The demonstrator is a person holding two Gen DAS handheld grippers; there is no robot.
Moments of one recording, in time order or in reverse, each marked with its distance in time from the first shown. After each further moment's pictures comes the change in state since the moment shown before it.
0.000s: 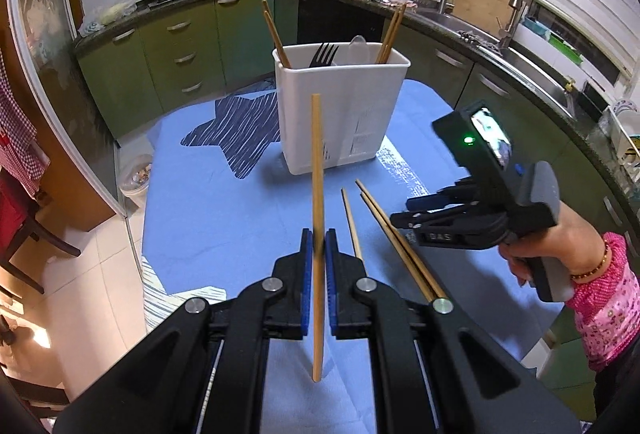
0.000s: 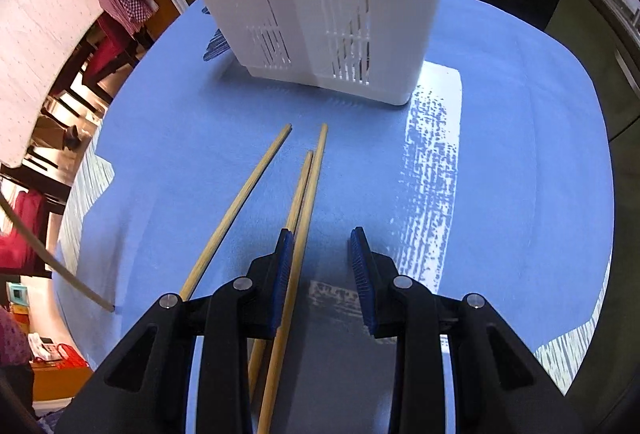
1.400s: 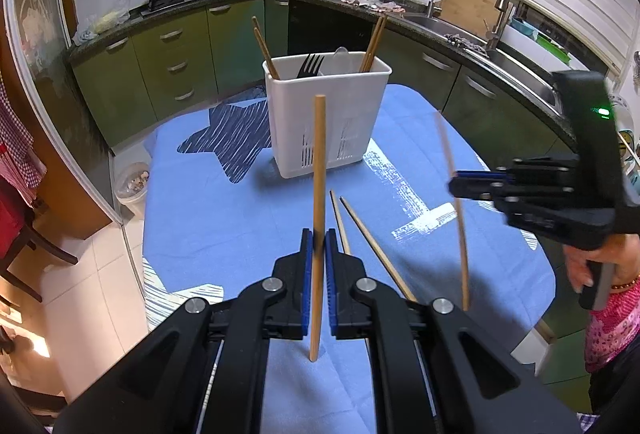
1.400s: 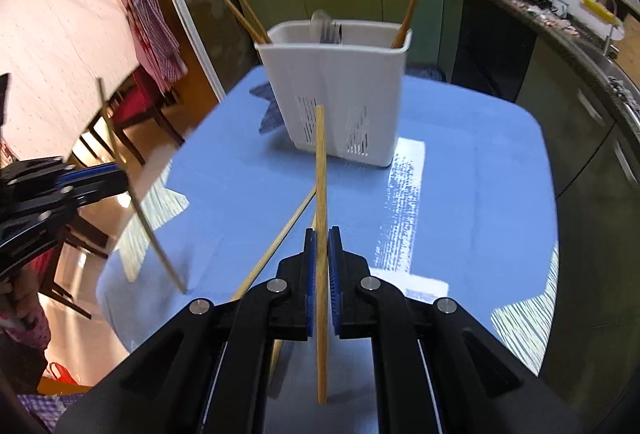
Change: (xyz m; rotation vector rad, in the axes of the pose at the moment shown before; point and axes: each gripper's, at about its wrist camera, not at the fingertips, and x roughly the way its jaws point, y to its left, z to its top) left arm -0.021 -0.005 -0.004 0.022 -0.022 -0.022; right arm -0.136 0.009 -0.055 -0.004 -0.307 0.036
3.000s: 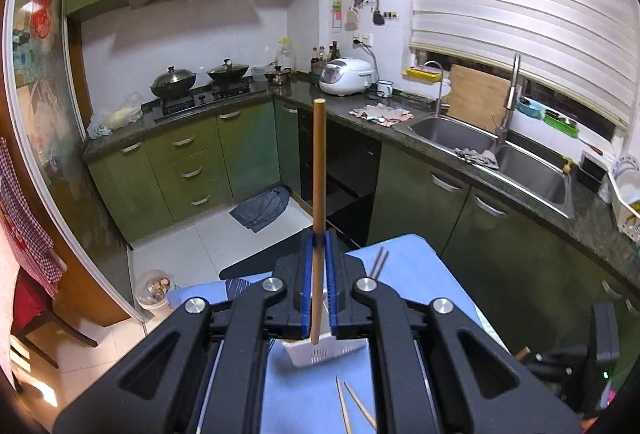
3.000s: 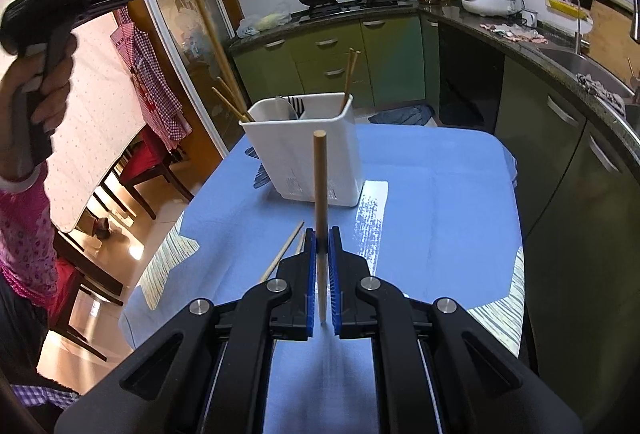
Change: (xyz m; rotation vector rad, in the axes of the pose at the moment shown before) left arm -0.046 -0.021 0.219 0.031 -0.299 0.072; right arm -0.074 -0.042 -0.007 0.093 -0.170 0.035
